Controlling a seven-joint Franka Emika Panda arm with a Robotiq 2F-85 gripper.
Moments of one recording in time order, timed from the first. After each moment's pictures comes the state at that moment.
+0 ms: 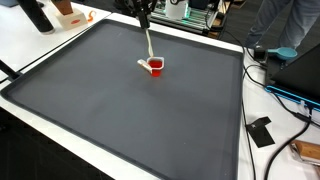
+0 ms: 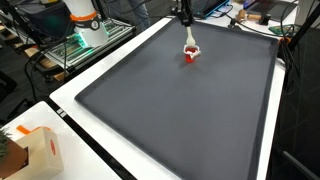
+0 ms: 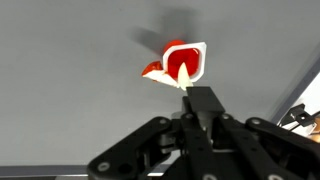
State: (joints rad) arm 0.11 -0.02 -0.03 -2.31 0.41 2.46 -0.56
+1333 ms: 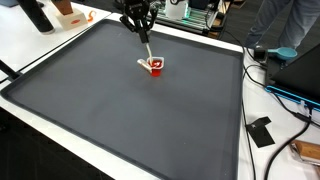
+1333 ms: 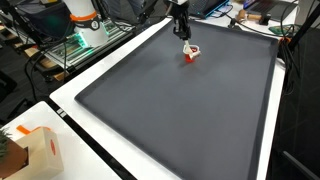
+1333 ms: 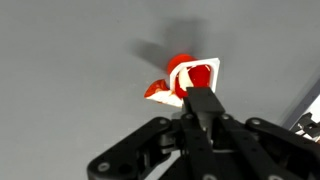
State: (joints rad) arm 0.04 0.08 0.03 -2.33 0.55 2.53 -0.71
